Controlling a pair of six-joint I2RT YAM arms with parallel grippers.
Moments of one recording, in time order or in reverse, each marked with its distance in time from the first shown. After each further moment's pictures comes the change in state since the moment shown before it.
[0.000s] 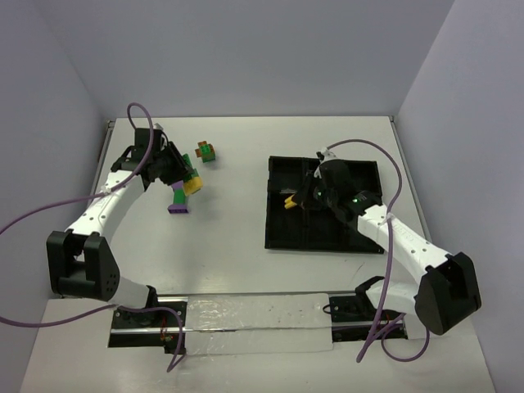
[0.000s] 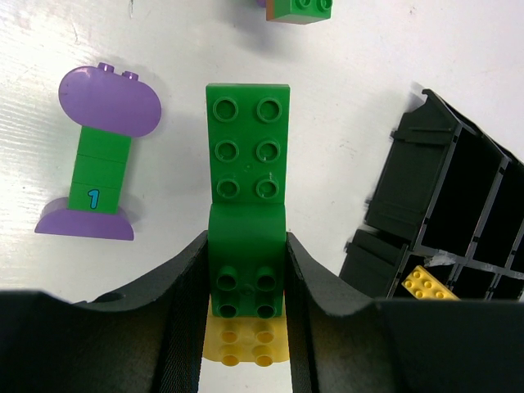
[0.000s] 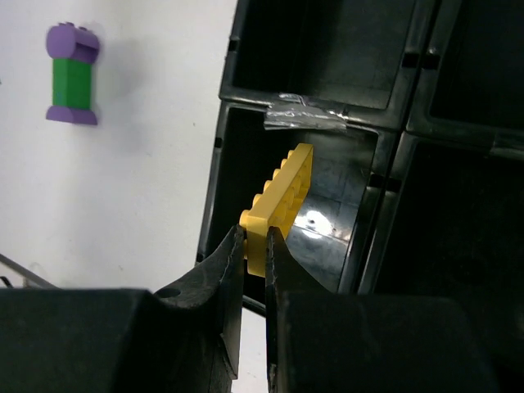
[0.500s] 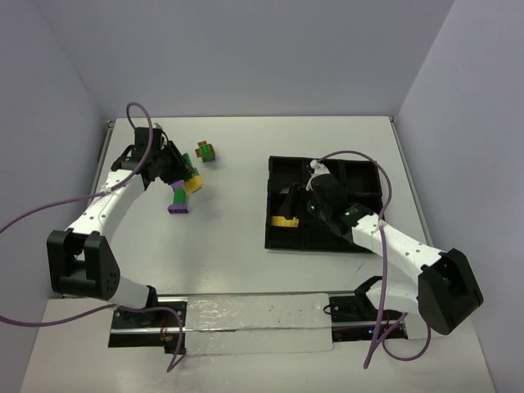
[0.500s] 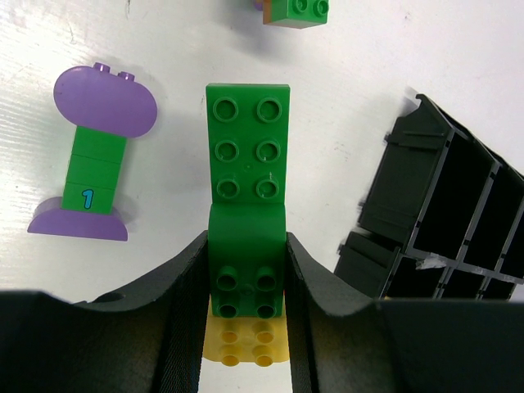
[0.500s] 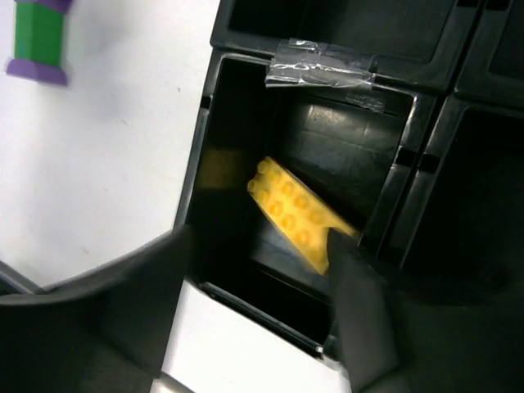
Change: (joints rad) left arm 0.000 0.005 0.005 -0.002 0.001 -0.022; right arm 0.079 -0.001 -0.140 0.144 0.034 -0.028
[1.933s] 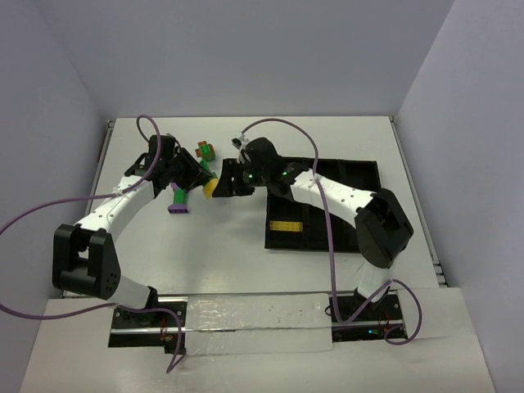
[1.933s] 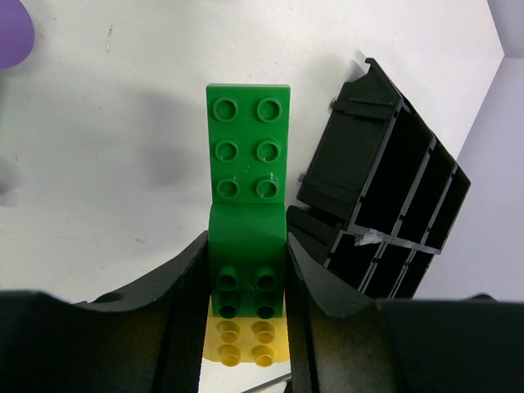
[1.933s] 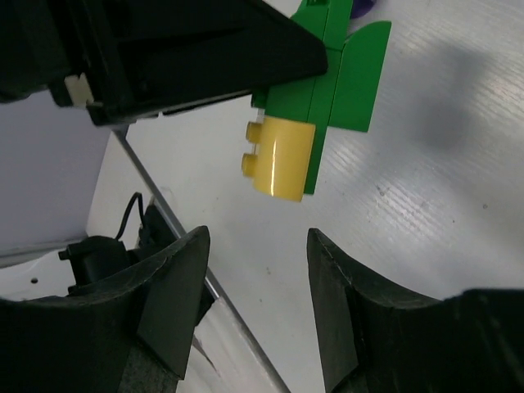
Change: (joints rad) left arm -0.081 0.016 -0.098 0.141 0.093 -0.238; right arm 0.220 0.584 0.668 0.011 -0.330 0.082
